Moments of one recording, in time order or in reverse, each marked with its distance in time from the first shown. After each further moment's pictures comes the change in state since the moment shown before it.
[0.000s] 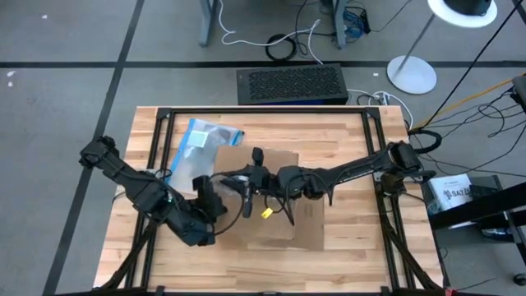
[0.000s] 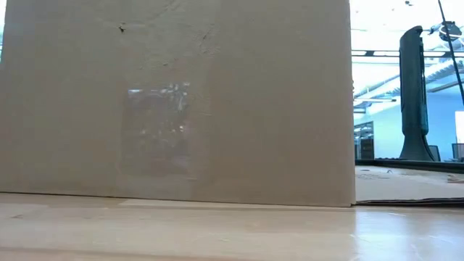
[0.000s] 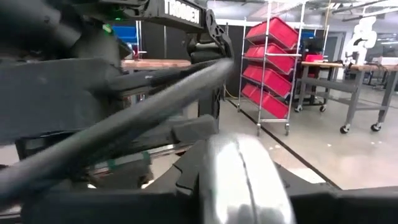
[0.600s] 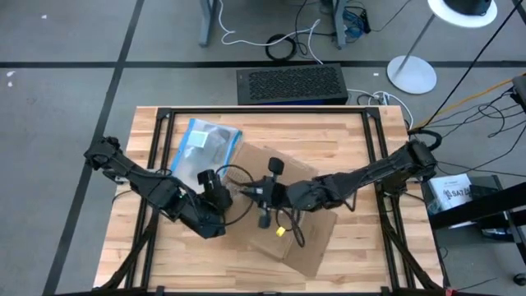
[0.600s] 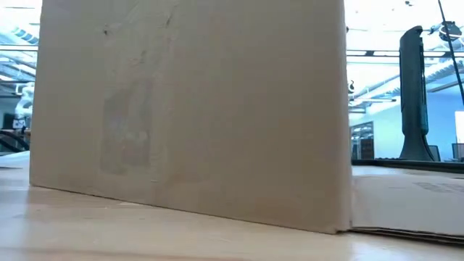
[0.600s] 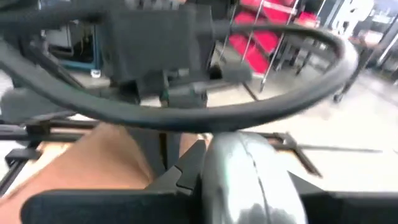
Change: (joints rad) left arm 0.047 0.010 -0.004 -0.021 -0.020 -0.017; right arm 0.088 -0.143 -0.006 -0.417 0.200 -0.073
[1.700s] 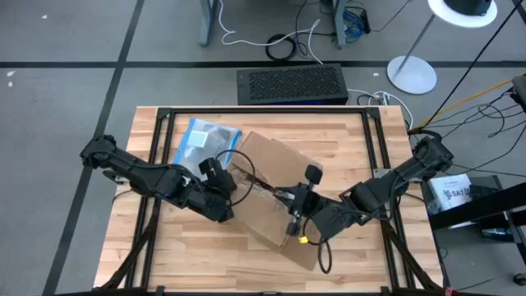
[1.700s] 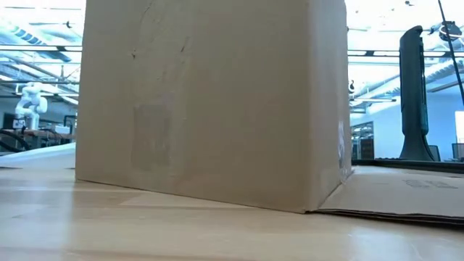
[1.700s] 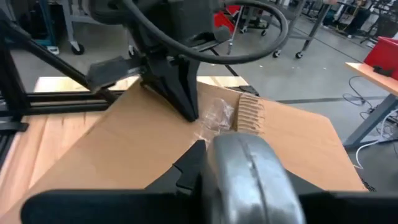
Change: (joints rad) left arm 0.132 -0.001 -0.105 0.095 -0.026 -0.008; right arm 0.228 -0.158 0.002 -0.471 0.335 0.338
